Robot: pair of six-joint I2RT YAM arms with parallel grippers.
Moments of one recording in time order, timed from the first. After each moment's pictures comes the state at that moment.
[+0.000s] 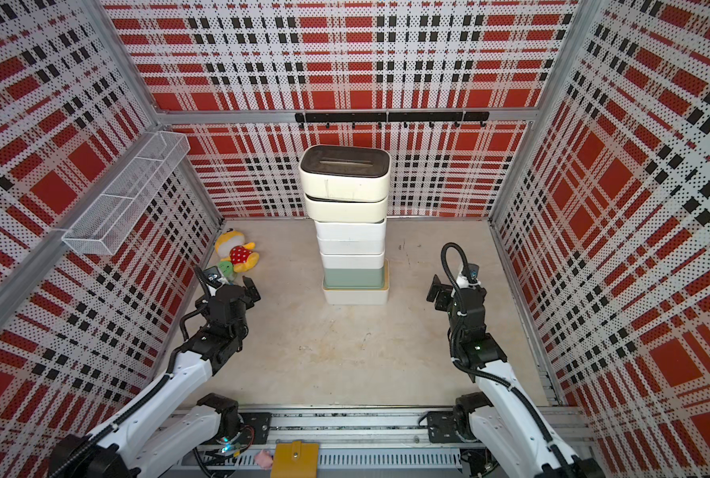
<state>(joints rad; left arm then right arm) -0.28 0.93 0.48 0.07 -0.78 -0.28 0.22 0.83 0.45 0.06 0.34 0.22</state>
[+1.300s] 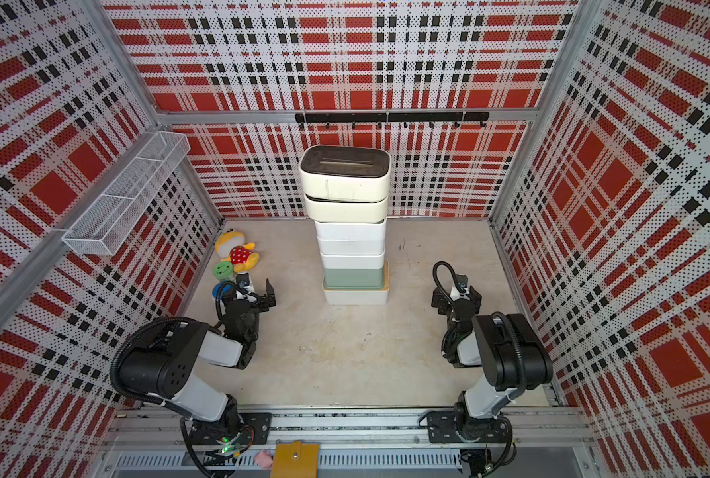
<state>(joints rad) -0.14 1.60 0.25 1.22 -0.39 0.06 0.05 1.62 0.25 1.15 0.22 -0.02</state>
